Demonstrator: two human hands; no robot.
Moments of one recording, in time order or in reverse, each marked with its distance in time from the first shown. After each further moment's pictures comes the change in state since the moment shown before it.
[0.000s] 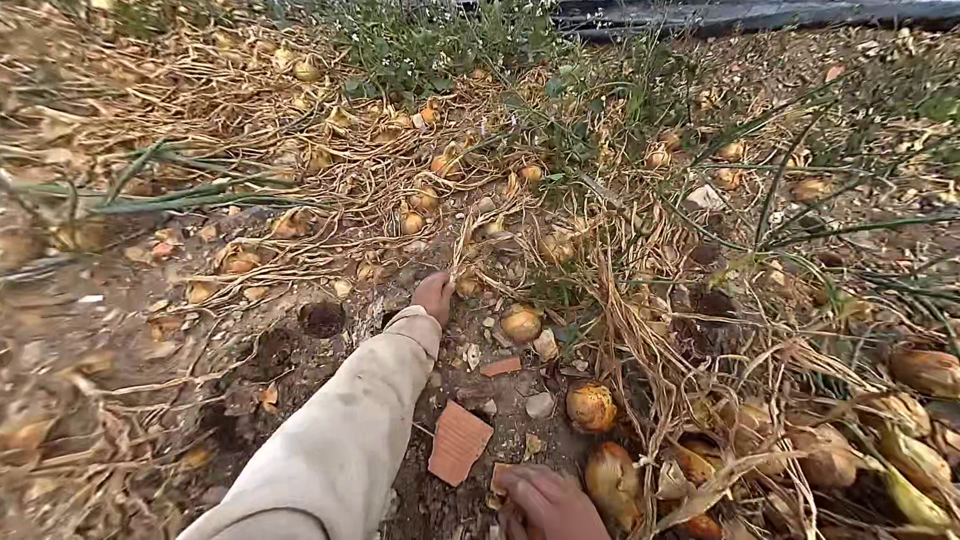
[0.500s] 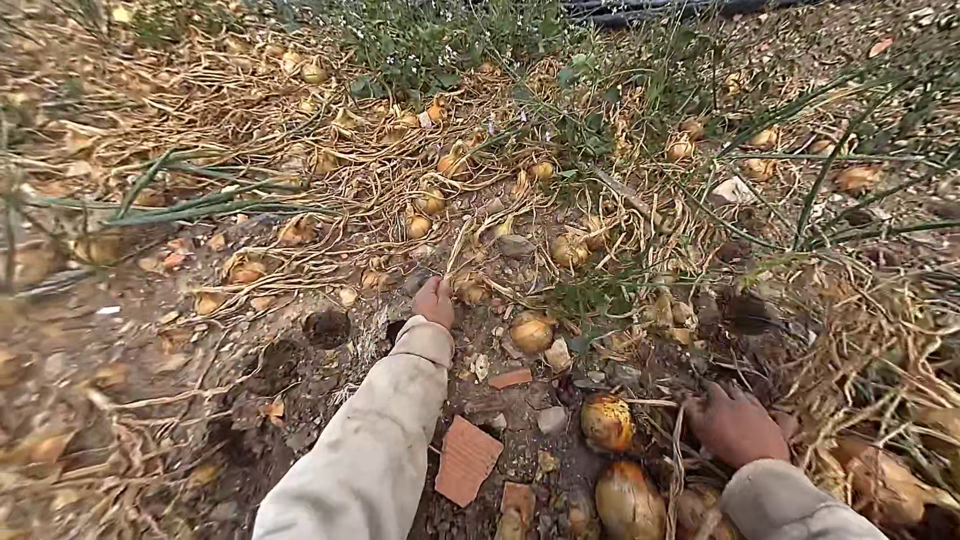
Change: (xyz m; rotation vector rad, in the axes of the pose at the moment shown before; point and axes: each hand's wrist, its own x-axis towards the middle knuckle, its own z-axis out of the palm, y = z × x) left_hand 0.002 0.003 0.010 -0.421 0.241 -0.266; right_hand 0.000 0.206 -0.127 -0.587 -0.160 1.085
